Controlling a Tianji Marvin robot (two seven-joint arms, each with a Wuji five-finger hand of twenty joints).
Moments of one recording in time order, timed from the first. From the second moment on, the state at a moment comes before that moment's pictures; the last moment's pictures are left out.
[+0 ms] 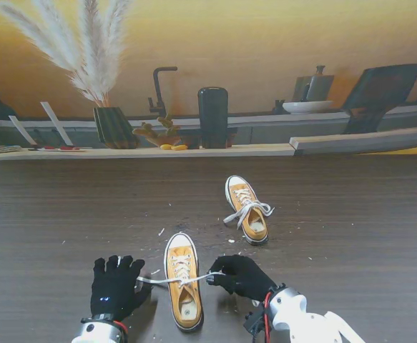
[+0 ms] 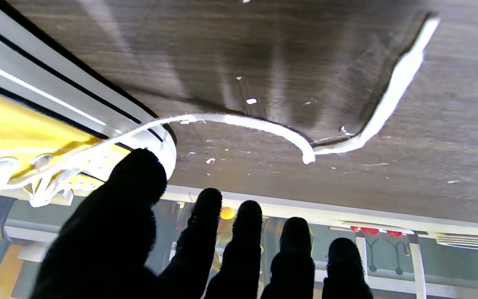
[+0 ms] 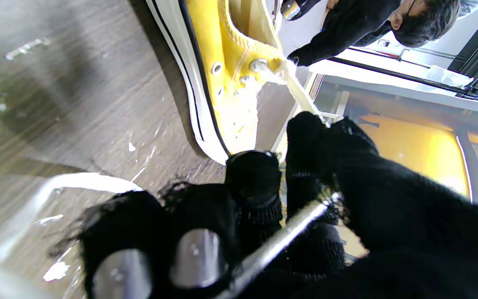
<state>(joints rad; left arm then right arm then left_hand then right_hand) 2.13 -1.10 -1.19 -1.95 1.10 0.46 0.27 -1.89 -1.13 1.10 -1.82 -0.13 -0.04 0.02 0.82 -0.31 0.26 0.15 0.51 0.14 0.31 0.33 0.46 0.17 0.25 0.44 0.30 0.22 0.21 0.46 0.04 0.22 0.23 0.60 0.63 -0.54 1.00 -0.27 0.86 -0.03 1.01 0.47 1.24 0.12 1.19 0.80 1.28 0.14 1.71 0.82 1.14 0.44 1.80 0.96</state>
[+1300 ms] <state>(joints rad) 2.00 -1.07 -1.11 -1.85 1.11 0.31 0.10 -1.92 -1.12 1.14 -1.83 -0.09 -0.07 0.08 0.97 -0.24 0.16 0.07 0.66 0.05 1.03 0.72 0.58 0.14 0.32 0.46 0.33 0.19 0.32 0.49 0.09 0.22 0.23 0.68 0.63 -0.53 0.98 -0.27 0.86 -0.03 1.00 0.46 1.24 0.12 1.19 0.82 1.28 0.14 1.71 0.82 1.15 0.44 1.81 0.96</state>
